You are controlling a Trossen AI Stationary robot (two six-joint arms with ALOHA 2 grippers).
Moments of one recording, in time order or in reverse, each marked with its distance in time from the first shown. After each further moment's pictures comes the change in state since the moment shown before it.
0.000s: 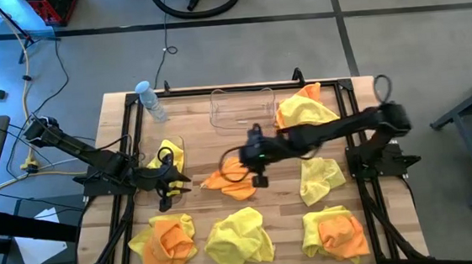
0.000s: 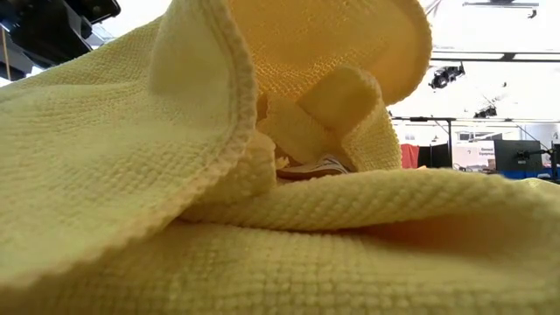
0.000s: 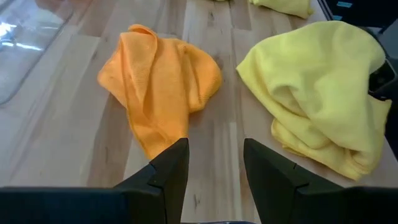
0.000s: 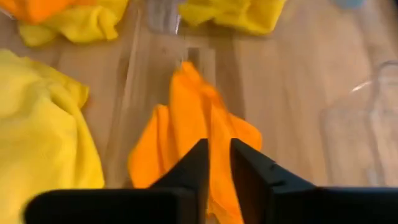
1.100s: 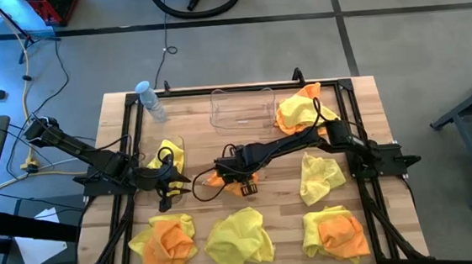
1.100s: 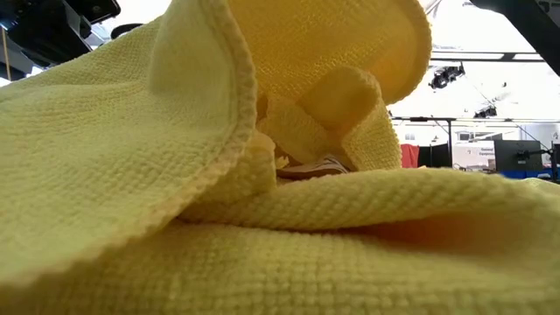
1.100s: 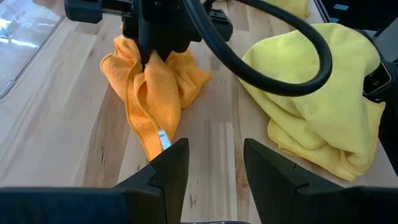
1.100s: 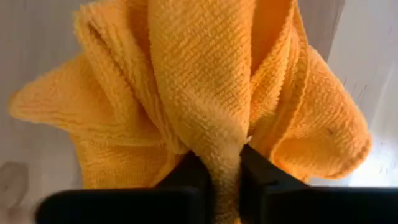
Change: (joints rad) left arm 0.000 0.000 0.000 0.003 0.007 -0.016; right arm -0.021 0.527 0.334 -0.318 0.013 -0.181
